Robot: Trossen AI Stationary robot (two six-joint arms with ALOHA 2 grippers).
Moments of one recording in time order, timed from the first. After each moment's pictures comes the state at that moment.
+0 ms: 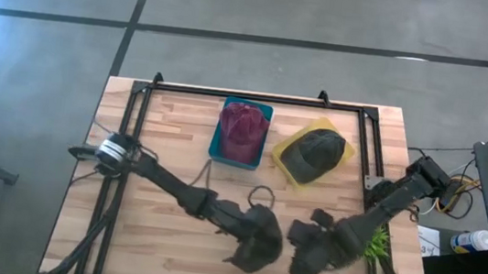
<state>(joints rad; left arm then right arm) -0.36 1.98 1.24 0.59 0.03 -0.54 0.69 1.68 1.44 -1.12 0.19 1.11</state>
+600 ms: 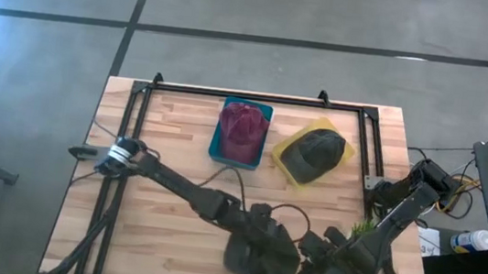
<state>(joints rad) -0.36 2.05 1.69 -0.26 0.02 -0.29 0.84 1.68 1.40 -1.05 0.24 1.47</state>
